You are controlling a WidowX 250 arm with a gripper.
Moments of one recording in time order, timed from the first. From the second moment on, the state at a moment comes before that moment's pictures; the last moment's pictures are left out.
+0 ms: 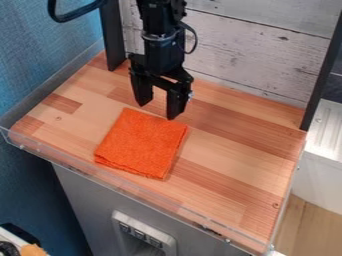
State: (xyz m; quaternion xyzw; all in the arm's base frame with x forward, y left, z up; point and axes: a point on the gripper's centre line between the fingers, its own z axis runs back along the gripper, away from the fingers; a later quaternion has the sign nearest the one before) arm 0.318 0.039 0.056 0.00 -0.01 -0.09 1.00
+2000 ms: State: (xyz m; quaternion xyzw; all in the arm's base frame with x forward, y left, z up) arm 0.371 0.084 0.029 0.00 0.00 -0.19 0.98
